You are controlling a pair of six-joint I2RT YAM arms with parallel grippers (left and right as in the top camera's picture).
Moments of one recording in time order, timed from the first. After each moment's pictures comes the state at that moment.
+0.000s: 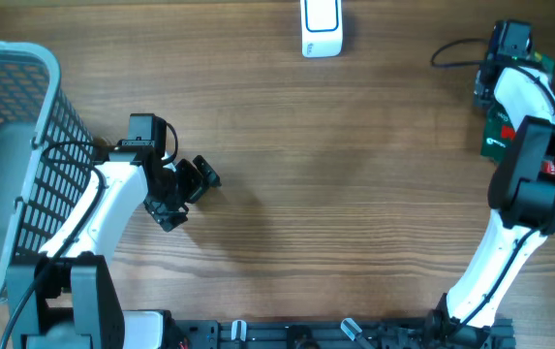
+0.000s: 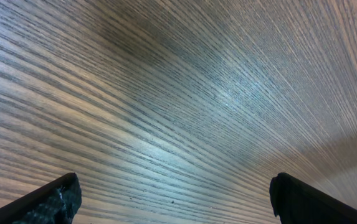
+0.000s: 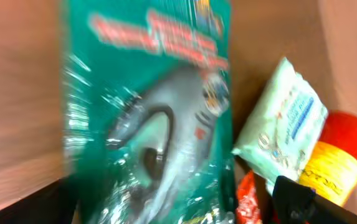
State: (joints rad) left arm -0.02 1.55 0.90 -0.85 0.34 -0.74; right arm -0.23 2.21 1.67 -0.50 0.54 -0.14
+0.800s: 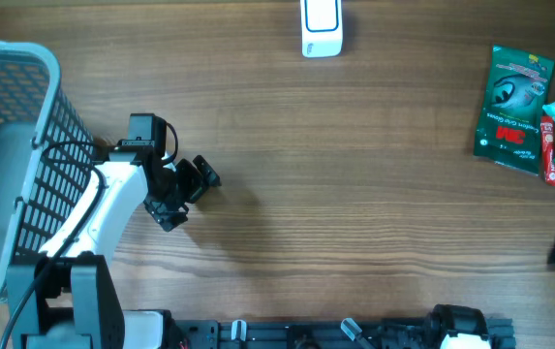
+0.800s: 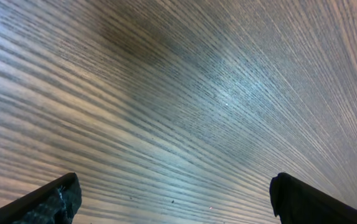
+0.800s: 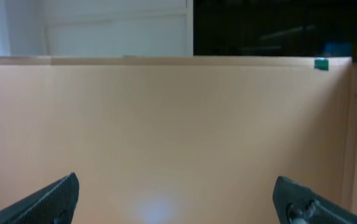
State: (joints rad) left arm -0.02 1.55 0.90 -0.85 0.34 -0.74; right arm -0.13 0.63 1.68 -0.71 -0.20 0.07
